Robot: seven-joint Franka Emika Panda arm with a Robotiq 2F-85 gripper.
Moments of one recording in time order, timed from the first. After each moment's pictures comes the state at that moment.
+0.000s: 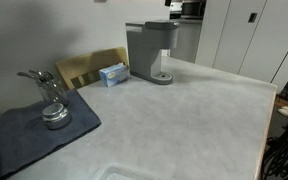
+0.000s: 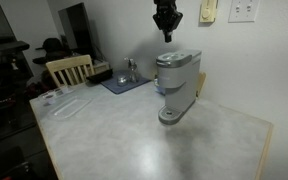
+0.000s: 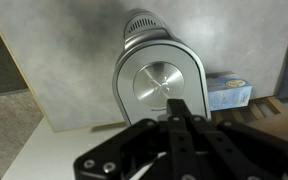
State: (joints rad) arm -0.14 0.43 -0.08 -1.33 0.07 1.94 0.00
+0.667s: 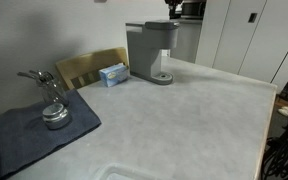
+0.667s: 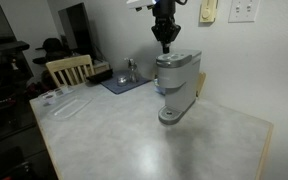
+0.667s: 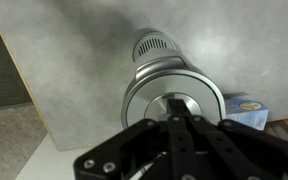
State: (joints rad) arm -0.14 0.43 -0.08 -1.40 0.03 1.94 0.00
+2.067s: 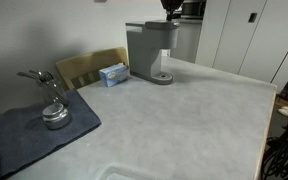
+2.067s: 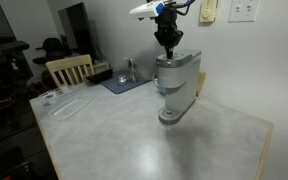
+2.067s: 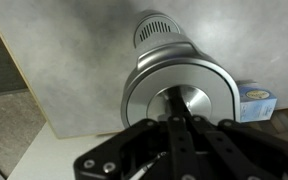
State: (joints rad) arm -0.14 0.42 -0.08 -1.48 0.03 2.10 0.00
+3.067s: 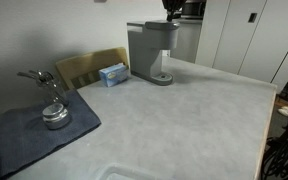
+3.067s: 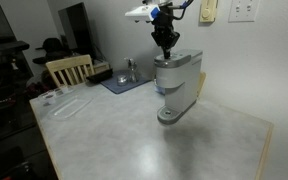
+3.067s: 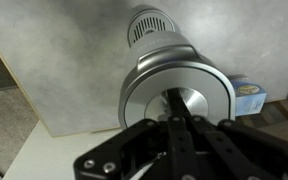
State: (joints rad) arm -0.14 0.36 -0.07 -1.60 0.07 2.20 -0.02
